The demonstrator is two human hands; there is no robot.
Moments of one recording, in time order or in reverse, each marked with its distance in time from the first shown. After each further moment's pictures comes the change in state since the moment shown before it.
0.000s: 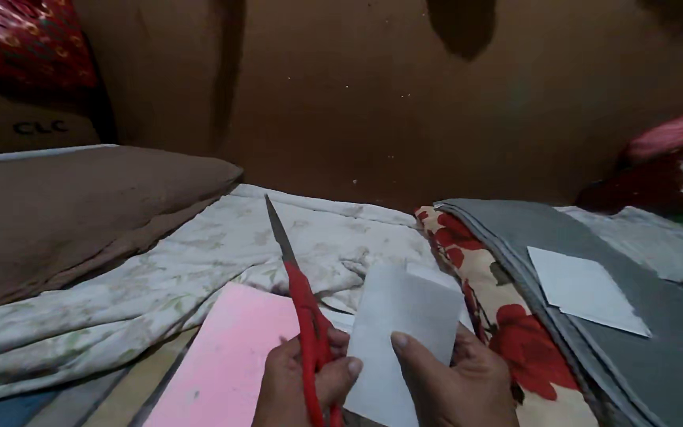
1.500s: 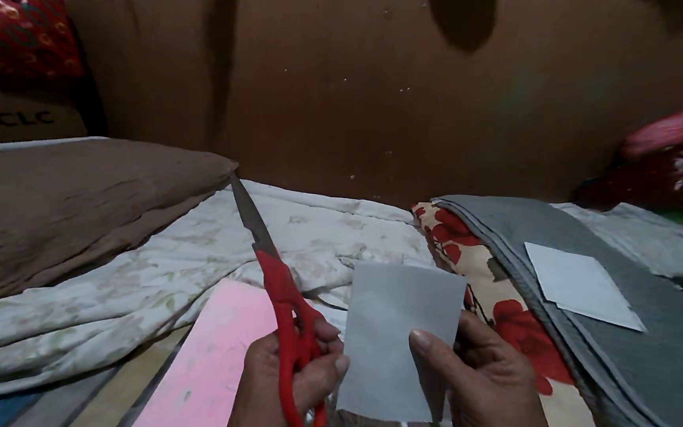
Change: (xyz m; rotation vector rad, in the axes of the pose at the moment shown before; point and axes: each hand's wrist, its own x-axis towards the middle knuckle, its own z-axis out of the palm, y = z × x) left_hand 0.002 0.007 -0.007 -0.035 -0.009 0.102; right_hand 0.007 -0.002 -0.016 0.129 -0.137 -0.113
